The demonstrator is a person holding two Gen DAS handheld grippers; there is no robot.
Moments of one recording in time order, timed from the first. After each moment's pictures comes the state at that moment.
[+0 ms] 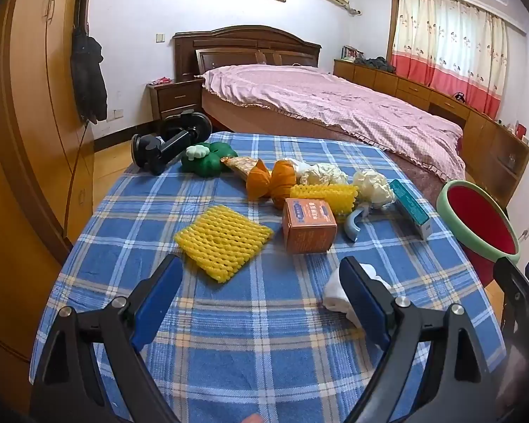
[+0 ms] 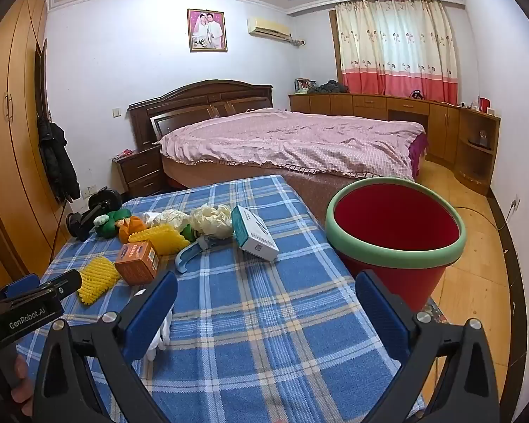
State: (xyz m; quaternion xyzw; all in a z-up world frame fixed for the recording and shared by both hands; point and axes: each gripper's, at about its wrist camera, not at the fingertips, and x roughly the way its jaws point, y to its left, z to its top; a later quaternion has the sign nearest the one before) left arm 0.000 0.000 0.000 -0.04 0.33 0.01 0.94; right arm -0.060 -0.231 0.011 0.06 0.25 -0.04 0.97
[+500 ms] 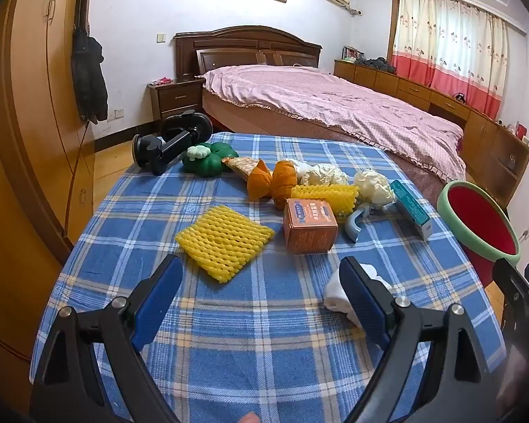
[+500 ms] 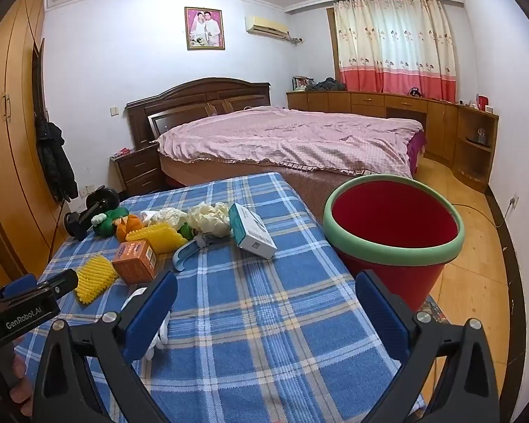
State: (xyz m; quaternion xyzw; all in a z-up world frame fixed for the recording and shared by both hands) left arm 0.001 0.003 0.000 -0.04 0.32 0.01 0.94; right arm -0.059 -0.232 0.010 0.06 0.25 -0.04 0.96
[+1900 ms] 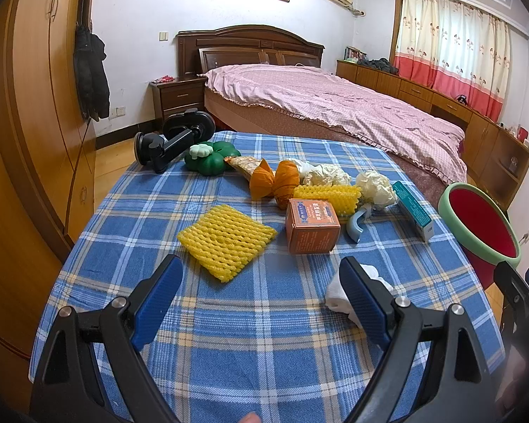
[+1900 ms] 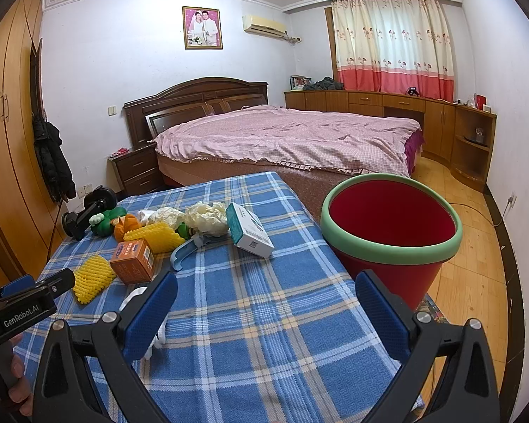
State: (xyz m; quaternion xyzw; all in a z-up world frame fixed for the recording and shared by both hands) left arm -0.001 0.004 0.002 -0.04 0.32 0.02 0.94; right arm -0.060 -0.233 0.009 0.06 0.25 -0.04 0.96
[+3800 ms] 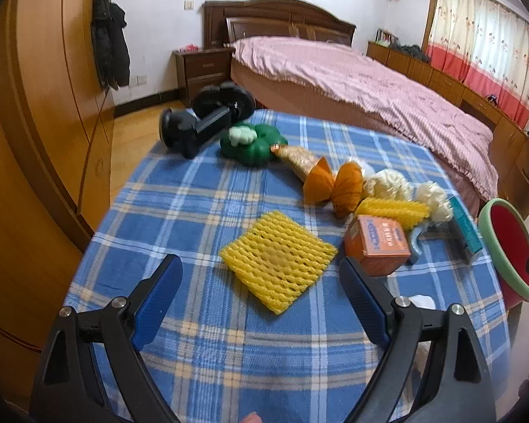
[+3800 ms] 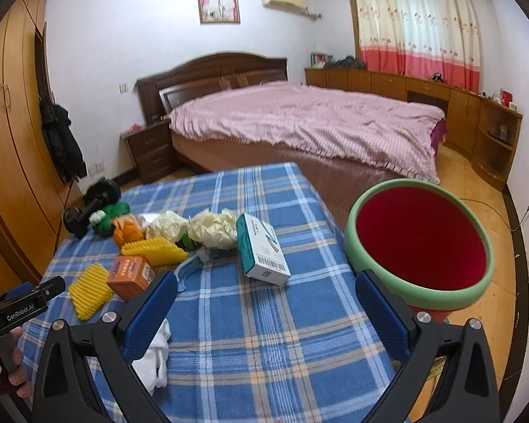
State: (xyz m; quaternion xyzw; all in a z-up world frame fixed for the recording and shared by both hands) left arm 0.059 0.052 -0.012 -0.07 0.39 0.06 0.92; right arm 0.026 -0.236 0.017 0.04 0.33 0.00 0.94
